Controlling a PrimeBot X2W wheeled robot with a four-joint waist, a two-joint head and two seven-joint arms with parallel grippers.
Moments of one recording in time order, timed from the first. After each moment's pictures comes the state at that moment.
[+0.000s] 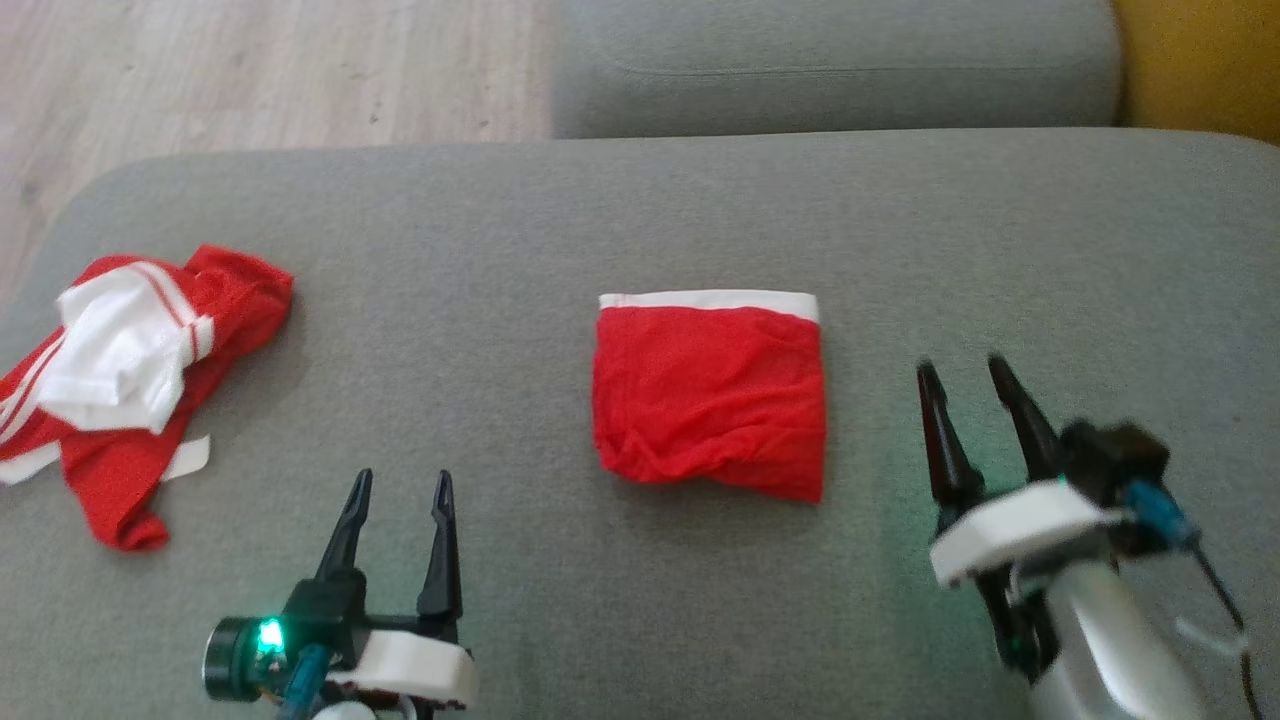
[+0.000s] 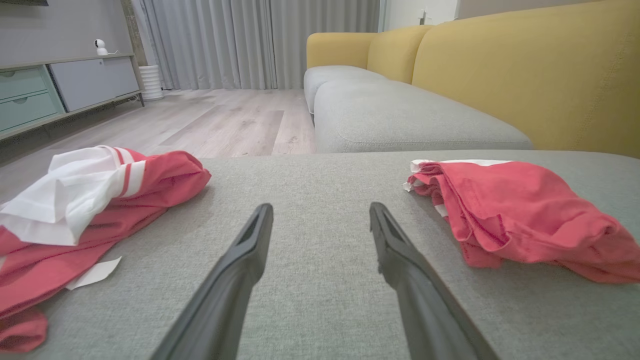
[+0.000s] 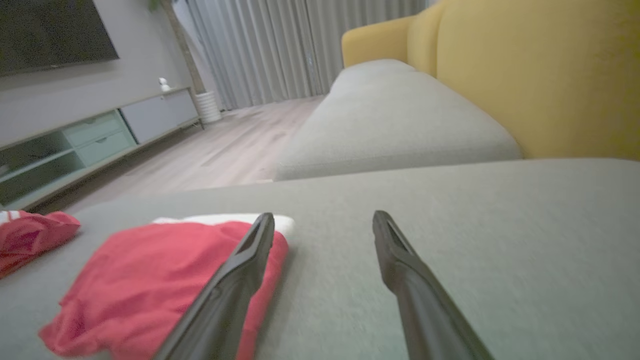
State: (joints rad) left arm -0.05 0.05 -0.19 0.35 -0.12 0.03 -0.26; right arm -0.27 -0.09 0.18 0.54 0.29 0.13 -0.25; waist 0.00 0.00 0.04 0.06
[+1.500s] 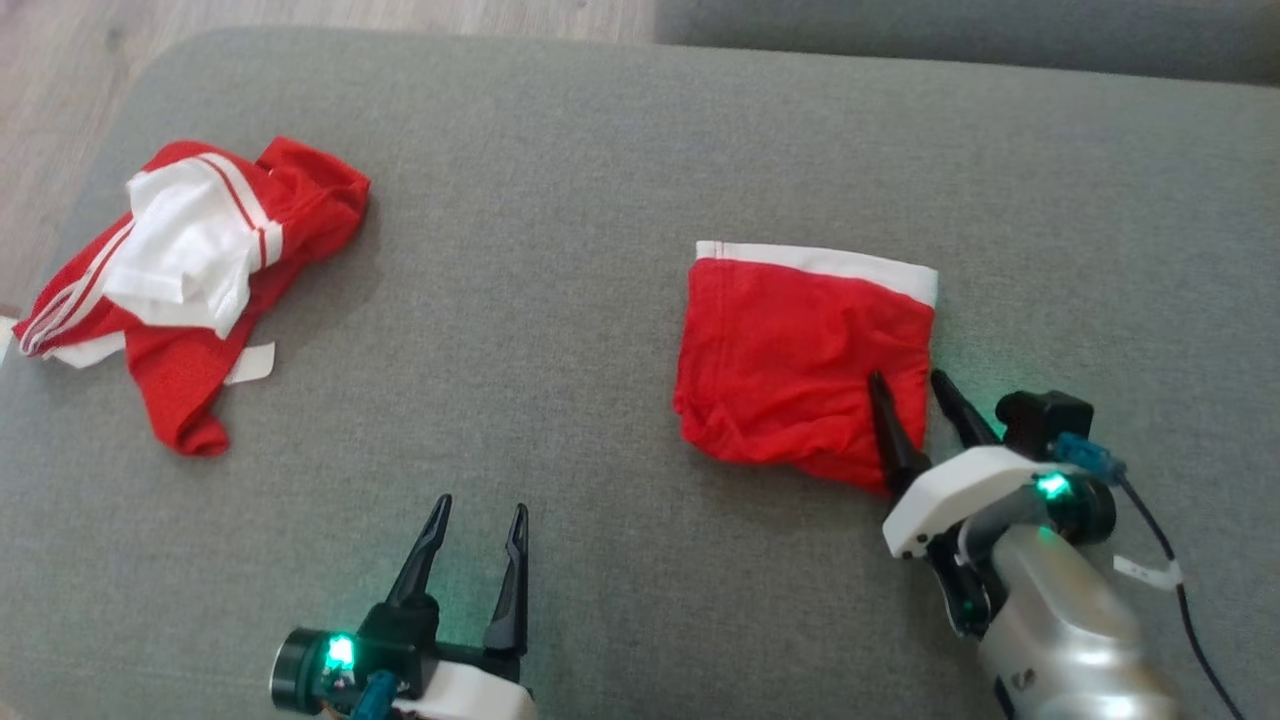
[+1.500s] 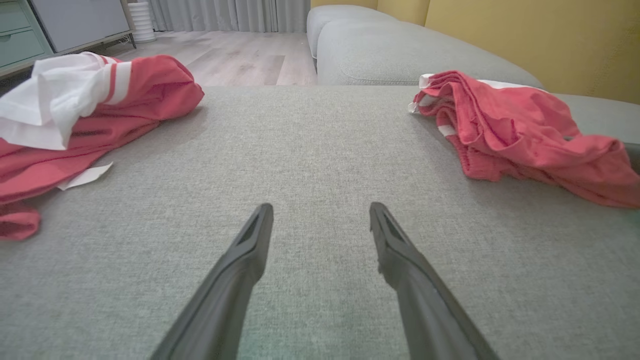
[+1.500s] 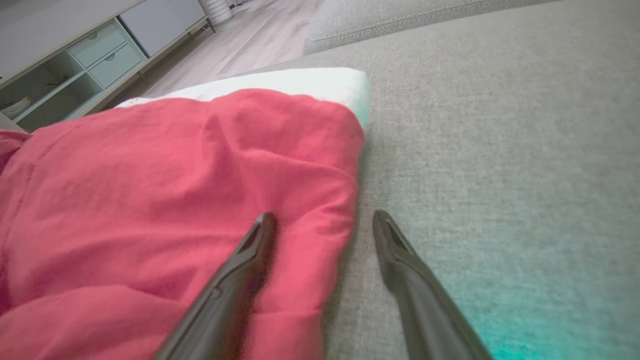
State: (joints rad) left arm -0.02 0.05 -0.33 0.34 -0.13 0.04 -0.26; right arm -0.45 -0.05 0.26 0.93 0.39 0.13 -0.24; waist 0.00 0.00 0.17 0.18
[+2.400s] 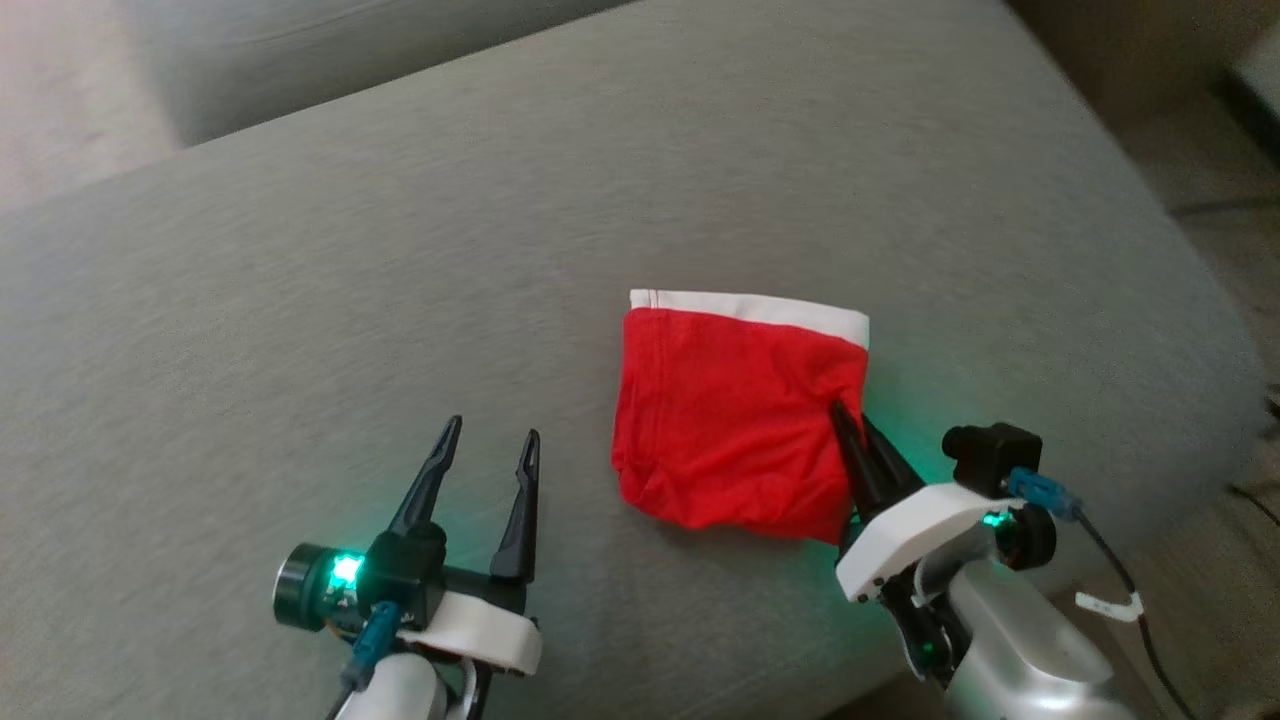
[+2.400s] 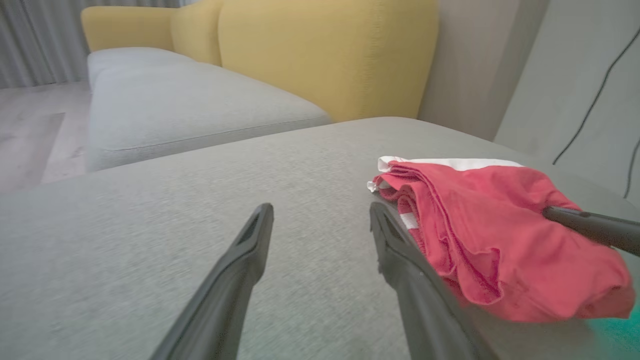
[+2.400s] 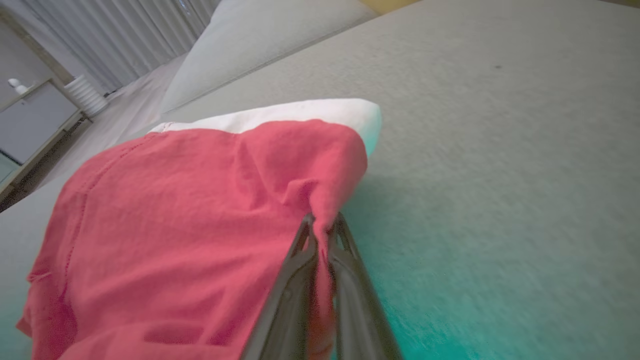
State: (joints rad) left arm -0.14 0.05 -0.34 0.35 -0.11 0.02 -0.26; right arm -0.38 -0.06 0.43 0.80 0.52 0.13 -0.25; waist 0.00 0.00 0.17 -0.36
